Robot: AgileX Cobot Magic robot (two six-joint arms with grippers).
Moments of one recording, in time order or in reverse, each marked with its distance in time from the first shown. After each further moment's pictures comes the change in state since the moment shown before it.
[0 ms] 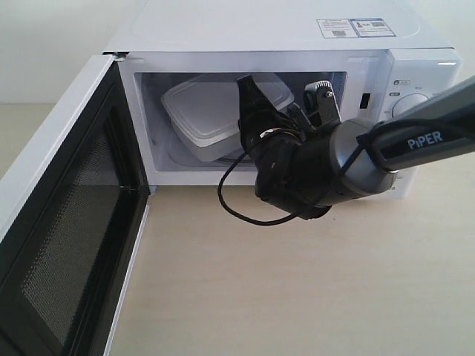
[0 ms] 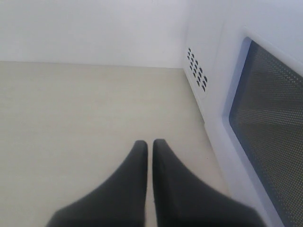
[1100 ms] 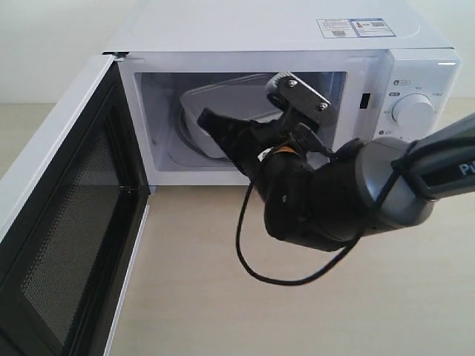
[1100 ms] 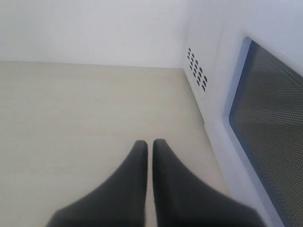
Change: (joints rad) left arm 0.000 0.000 0.000 0.000 0.000 0.000; right arm 0.080 -0.111 0.162 -0.100 -0.030 -0.549
